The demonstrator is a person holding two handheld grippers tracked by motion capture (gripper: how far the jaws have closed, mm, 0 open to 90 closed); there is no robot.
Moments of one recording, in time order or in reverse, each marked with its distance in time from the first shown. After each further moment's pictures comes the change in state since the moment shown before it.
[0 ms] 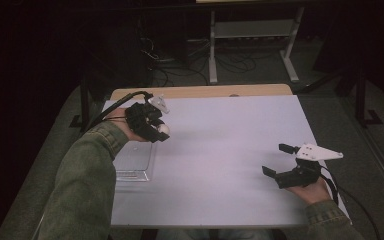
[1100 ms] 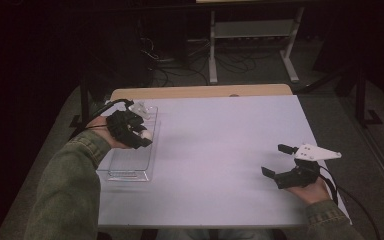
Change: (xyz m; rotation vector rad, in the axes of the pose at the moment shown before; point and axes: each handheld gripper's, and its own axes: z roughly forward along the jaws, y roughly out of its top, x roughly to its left) left arm 0.004 -0.045 -0.009 0.035 0.035 -0.072; right arm 0.000 -0.001 0.002 0.015 0.004 -0.007
